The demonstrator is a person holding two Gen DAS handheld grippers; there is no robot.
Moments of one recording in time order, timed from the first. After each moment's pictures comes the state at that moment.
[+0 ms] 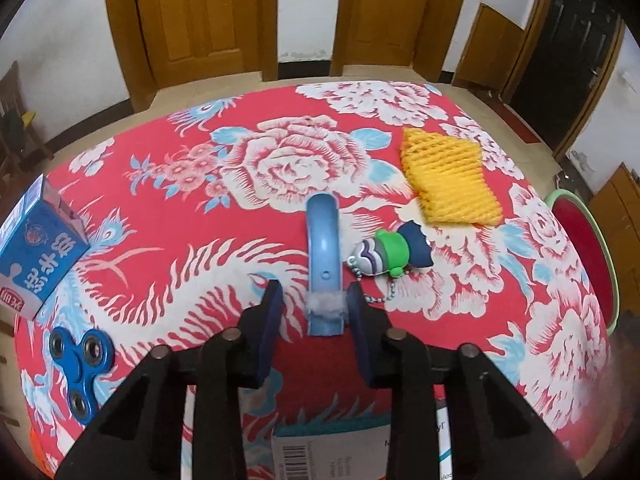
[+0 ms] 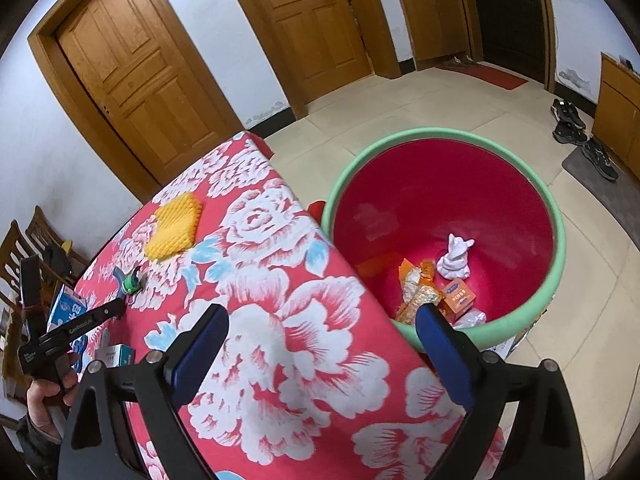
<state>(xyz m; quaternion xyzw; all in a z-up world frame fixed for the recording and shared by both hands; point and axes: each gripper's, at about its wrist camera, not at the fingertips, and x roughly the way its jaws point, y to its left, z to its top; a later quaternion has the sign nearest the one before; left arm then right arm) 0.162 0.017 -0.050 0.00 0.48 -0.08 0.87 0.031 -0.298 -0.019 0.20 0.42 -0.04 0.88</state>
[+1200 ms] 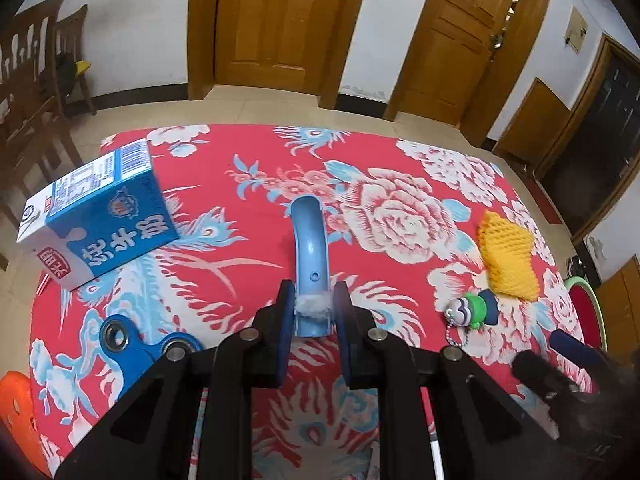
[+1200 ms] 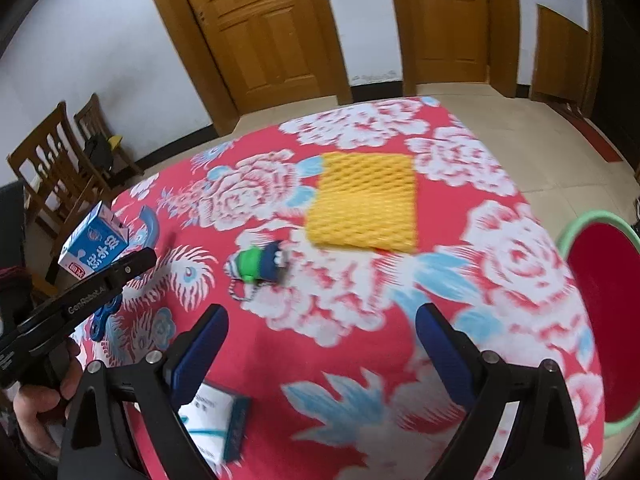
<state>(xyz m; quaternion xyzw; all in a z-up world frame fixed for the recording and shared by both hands) 0.161 0.098 -0.040 -0.11 0.43 0.01 0.89 0.138 -0.114 -0.025 0.06 0.47 0.12 0.87</state>
